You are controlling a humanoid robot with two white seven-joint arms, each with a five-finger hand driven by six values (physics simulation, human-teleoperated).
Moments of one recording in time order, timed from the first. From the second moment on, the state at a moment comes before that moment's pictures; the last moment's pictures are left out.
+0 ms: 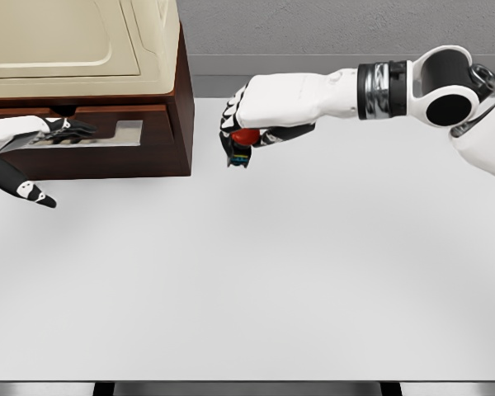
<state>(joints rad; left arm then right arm) -0.63 1.22 -0.63 -1.75 0.51 0.13 -0.61 -1.13 -0.58 0.98 -1.51 0.14 -0.53 0.61</state>
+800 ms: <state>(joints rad) -0.59 1.31 -0.63 -1.77 0.76 0.19 -0.61 -1.14 -0.57 1.00 -1.49 0.14 -0.52 0.61</state>
